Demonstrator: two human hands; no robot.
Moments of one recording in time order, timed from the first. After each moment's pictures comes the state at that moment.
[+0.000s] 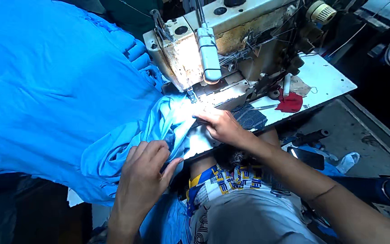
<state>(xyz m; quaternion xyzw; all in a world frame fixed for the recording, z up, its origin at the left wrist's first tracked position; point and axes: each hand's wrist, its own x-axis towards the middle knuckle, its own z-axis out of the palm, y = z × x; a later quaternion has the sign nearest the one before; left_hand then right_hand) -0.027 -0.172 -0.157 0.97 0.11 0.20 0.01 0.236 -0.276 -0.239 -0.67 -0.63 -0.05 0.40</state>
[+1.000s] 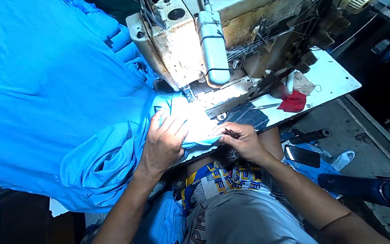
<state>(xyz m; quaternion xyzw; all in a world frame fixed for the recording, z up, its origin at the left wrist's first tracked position) 0.063 -0.125 -0.202 0.97 -0.04 0.22 -0.06 0.231 -0.333 -0.277 -0.53 -0.45 0.22 0.68</state>
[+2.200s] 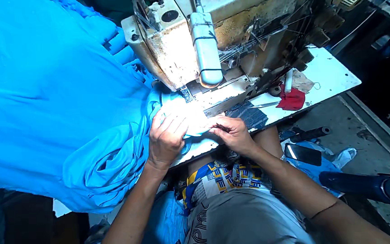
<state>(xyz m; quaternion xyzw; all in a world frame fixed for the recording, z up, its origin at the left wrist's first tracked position) 0.078 -0.123 -0.228 0.94 -0.01 0.33 -0.04 0.238 -0.306 -0.275 -0.53 -0.52 0.11 0.66</state>
